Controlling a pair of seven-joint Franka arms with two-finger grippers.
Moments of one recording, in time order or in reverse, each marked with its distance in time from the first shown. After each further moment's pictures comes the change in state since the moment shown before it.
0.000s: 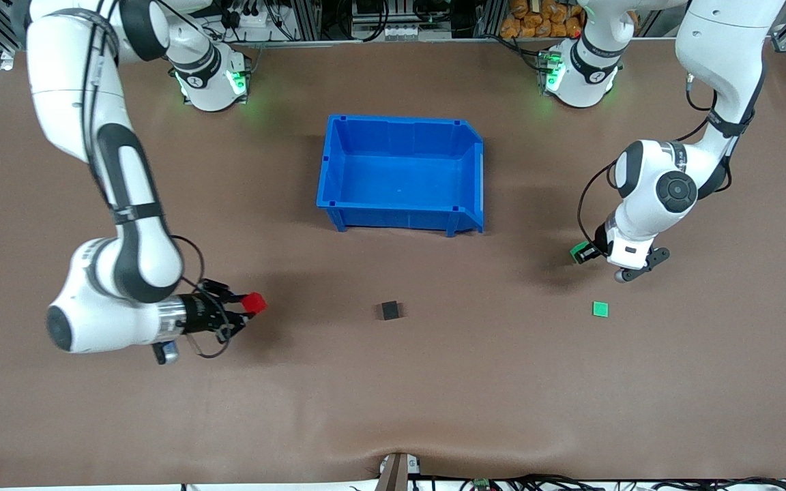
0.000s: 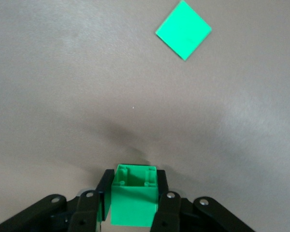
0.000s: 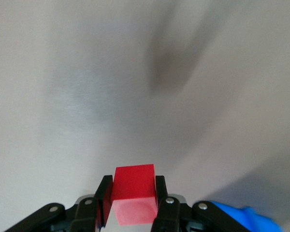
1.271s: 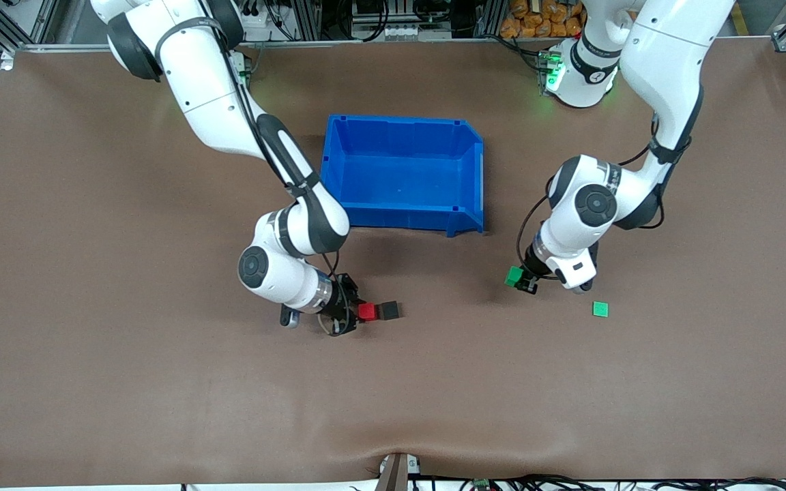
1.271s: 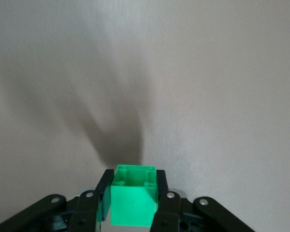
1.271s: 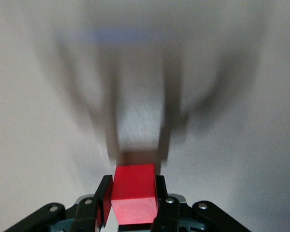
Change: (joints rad) left arm -0.234 0.154 -0.051 0.288 0.000 -0.059 -0.956; right arm 0.376 0.120 0.004 -0.070 0.095 0.590 0.564
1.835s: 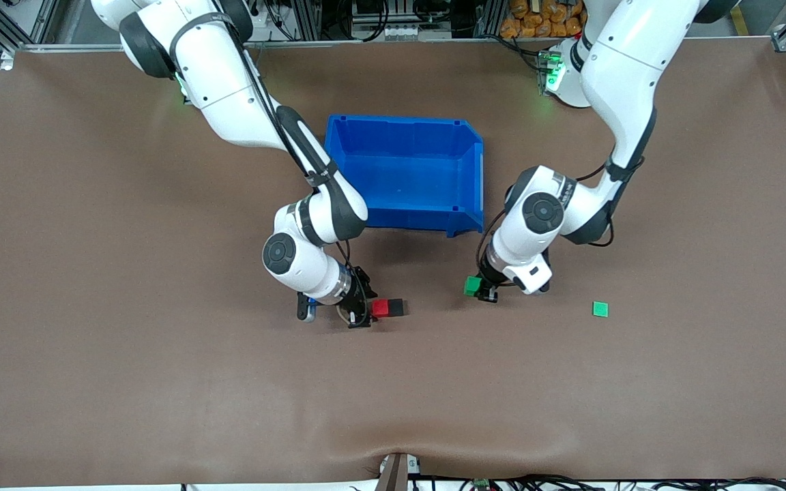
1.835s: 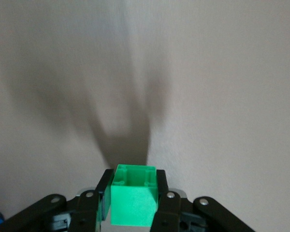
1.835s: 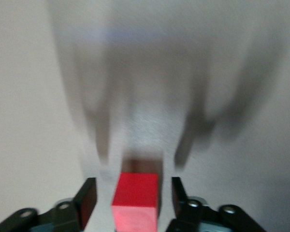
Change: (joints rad) left arm -0.122 0.139 -0.004 0.194 -0.001 0.000 -0.316; right arm 0.039 0.007 -0.011 0.011 -0.118 0.050 0.026
